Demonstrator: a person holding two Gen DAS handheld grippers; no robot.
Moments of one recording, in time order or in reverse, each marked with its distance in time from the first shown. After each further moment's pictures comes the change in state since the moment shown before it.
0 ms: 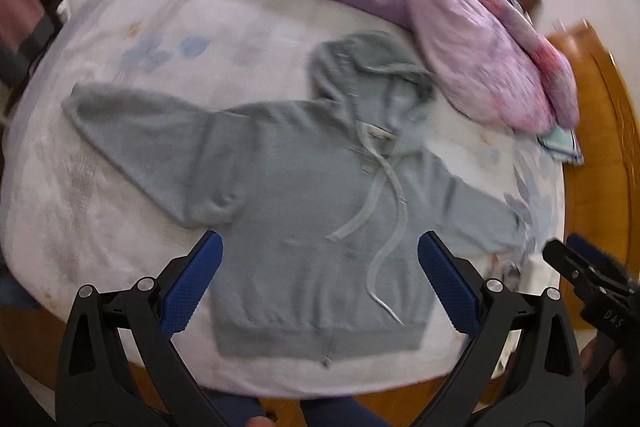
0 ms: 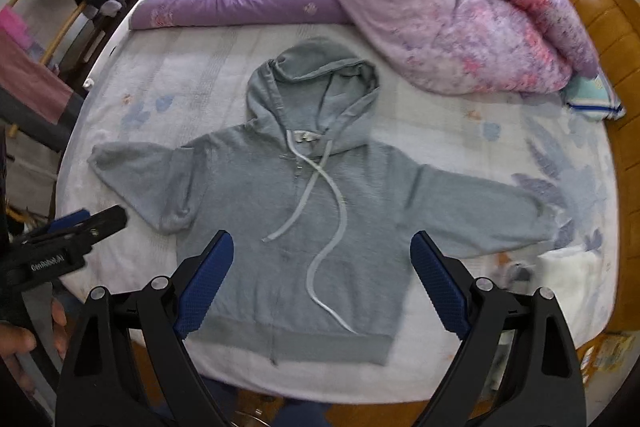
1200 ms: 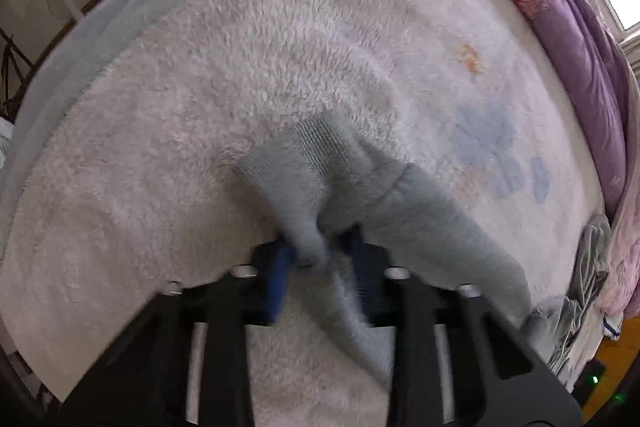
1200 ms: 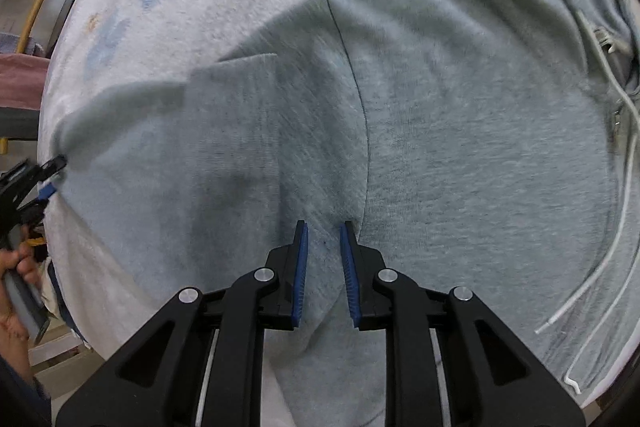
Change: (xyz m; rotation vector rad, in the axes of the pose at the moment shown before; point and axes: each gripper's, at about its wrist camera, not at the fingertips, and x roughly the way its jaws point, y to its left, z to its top) left arm 0.119 0.416 0.102 -0.442 -0.097 0.201; right arm 0.335 0.184 0.020 0.065 0.302 0.182
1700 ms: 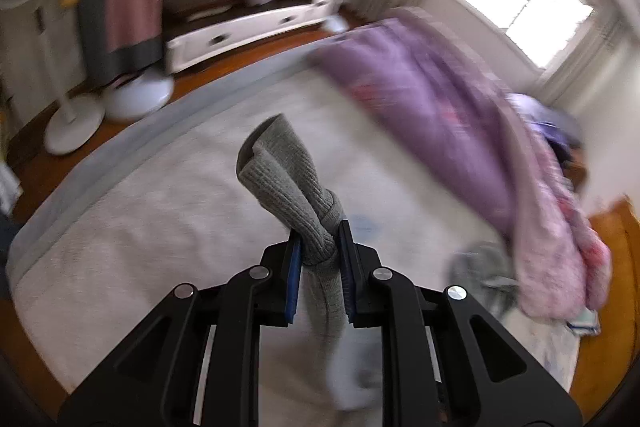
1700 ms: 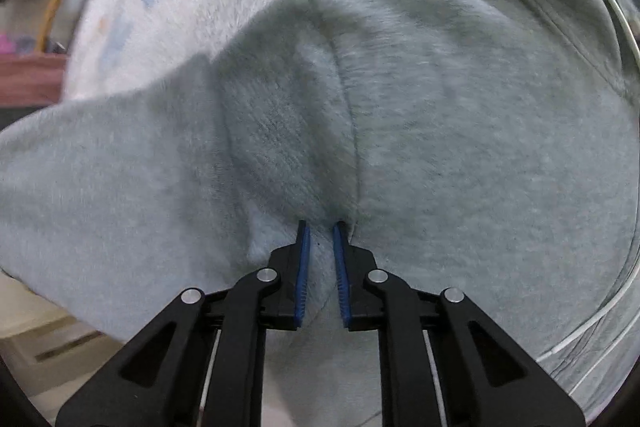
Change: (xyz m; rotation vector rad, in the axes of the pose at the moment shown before) left arm -0.230 -0.131 -0.075 0.099 -0.410 -0.230; right arm -0.006 -0.049 0.023 0.027 0.039 0.218
